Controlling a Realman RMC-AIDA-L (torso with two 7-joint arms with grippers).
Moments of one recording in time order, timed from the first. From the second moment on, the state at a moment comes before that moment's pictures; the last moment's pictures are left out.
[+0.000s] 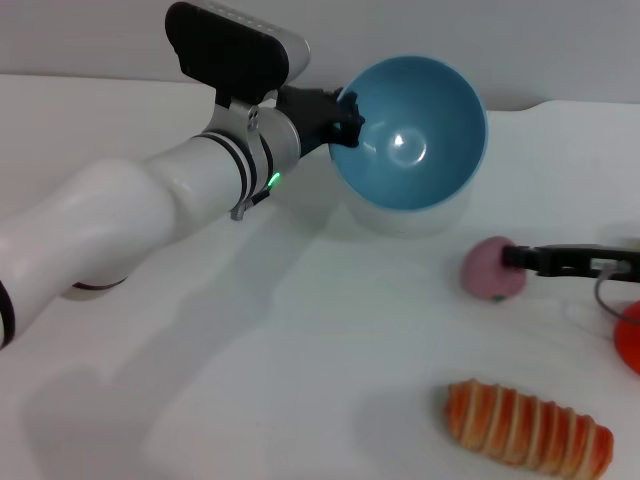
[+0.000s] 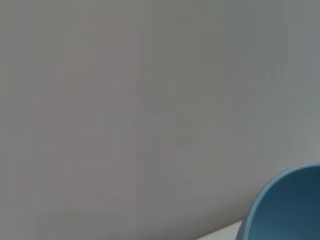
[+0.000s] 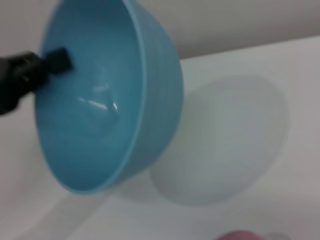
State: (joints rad) left arm -0.59 -2.07 2.08 0.83 1.56 -0.05 -2.14; right arm 0.60 2.07 -0.79 -0.48 -2.14 -1.08 1.95
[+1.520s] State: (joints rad) left arm -0.71 -2.07 2.07 0.71 1.59 0.36 -2.36; right arm 0.59 2.07 -0.76 -0.62 -2.01 -1.35 1.84
